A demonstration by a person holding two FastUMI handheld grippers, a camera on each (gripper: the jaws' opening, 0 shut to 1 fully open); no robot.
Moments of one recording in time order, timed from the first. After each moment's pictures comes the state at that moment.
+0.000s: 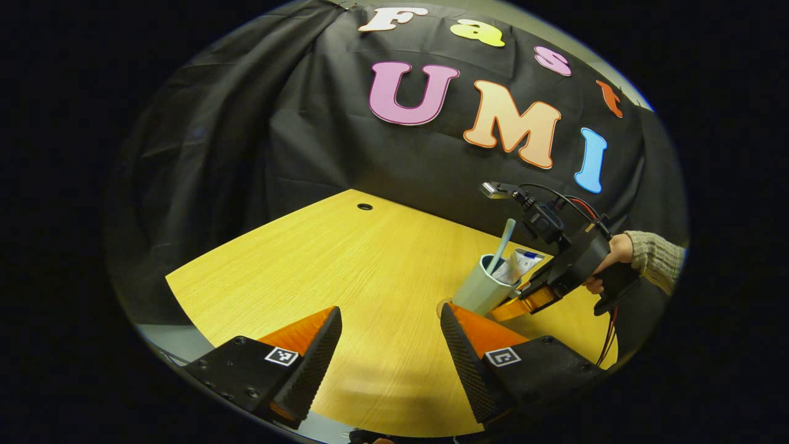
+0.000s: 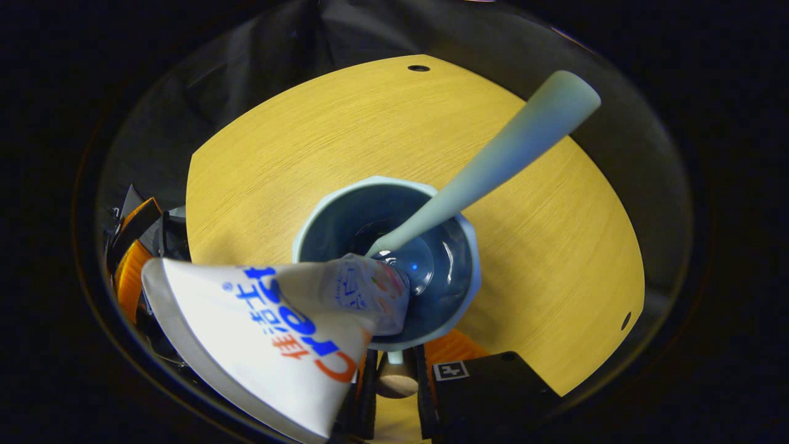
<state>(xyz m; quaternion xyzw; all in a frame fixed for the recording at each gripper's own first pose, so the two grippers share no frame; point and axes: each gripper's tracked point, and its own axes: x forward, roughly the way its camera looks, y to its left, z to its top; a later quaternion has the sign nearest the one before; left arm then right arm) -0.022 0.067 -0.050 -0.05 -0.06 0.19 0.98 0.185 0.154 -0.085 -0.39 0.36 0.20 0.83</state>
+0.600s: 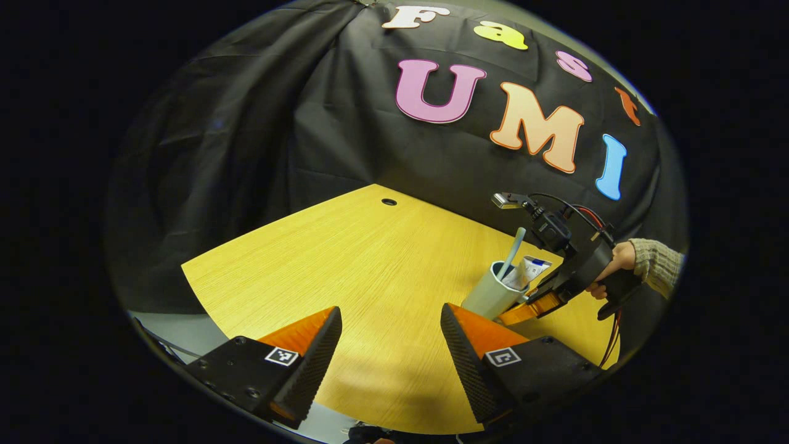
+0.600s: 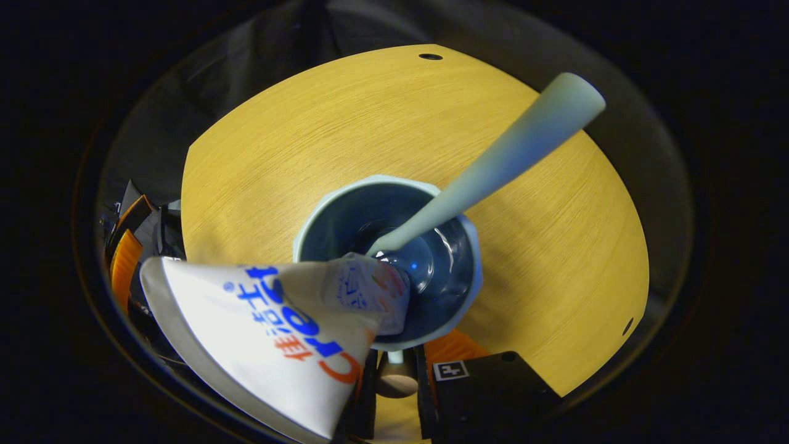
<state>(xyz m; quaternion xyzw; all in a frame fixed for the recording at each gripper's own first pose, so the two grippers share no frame) -0.031 0.093 -0.058 -0.07 -0.05 0.21 0.97 0.199 0.161 -0.105 -0.39 0.39 0.19 0.81</state>
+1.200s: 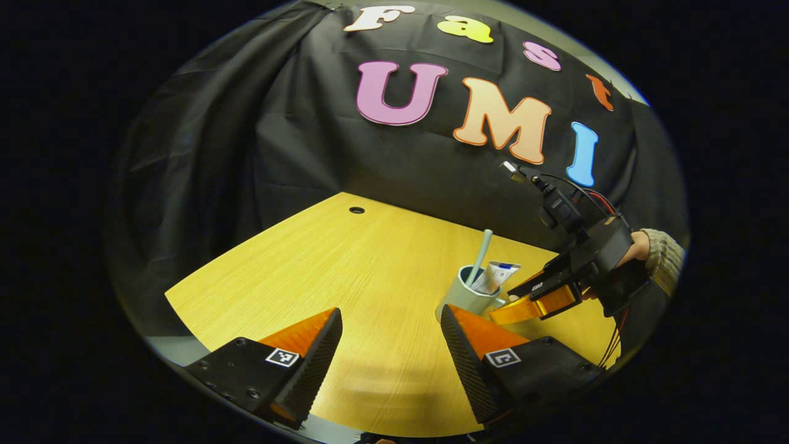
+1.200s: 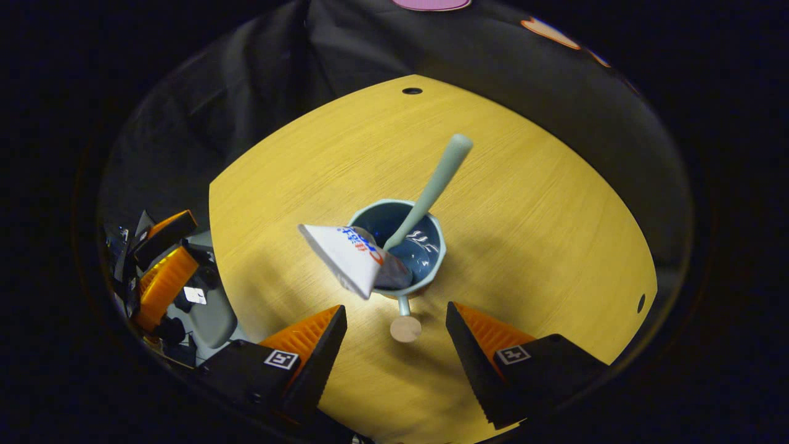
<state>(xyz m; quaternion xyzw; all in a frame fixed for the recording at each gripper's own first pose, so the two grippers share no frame) -0.010 0.056 -0.030 -0.01 -0.04 0.15 0.99 0.141 0.157 -0.040 -0.30 0.32 0.22 0.87</state>
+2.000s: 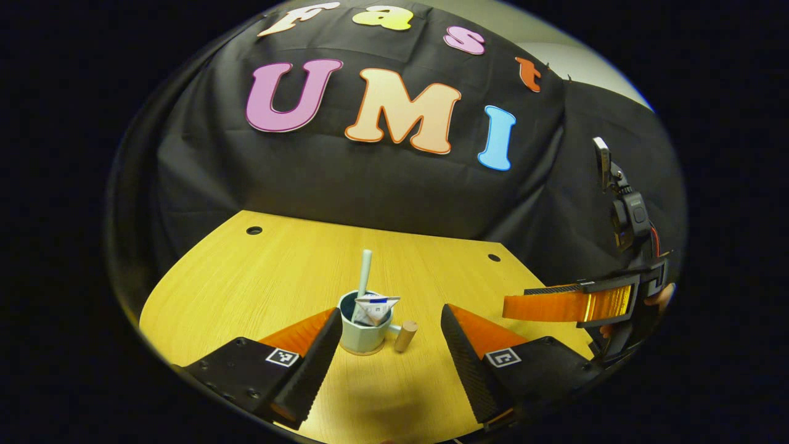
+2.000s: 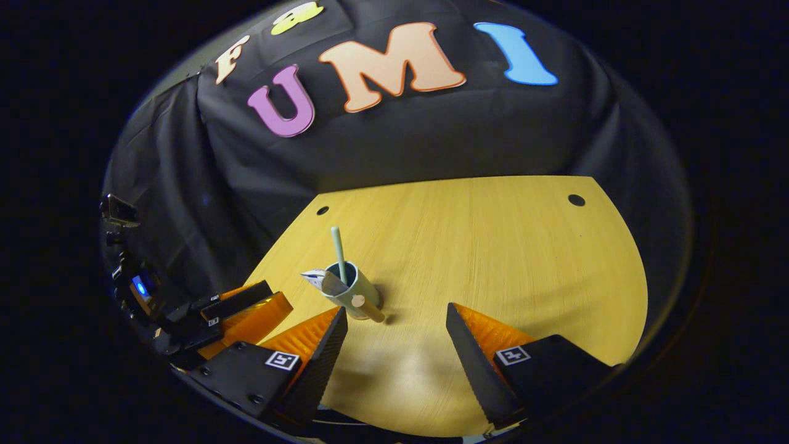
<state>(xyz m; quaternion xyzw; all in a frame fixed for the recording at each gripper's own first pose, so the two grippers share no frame) 0.055 -0.072 0.010 0.06 -0.02 -0.03 1.00 0.030 0.053 0.057 0.01 0.10 0.10 0.99</state>
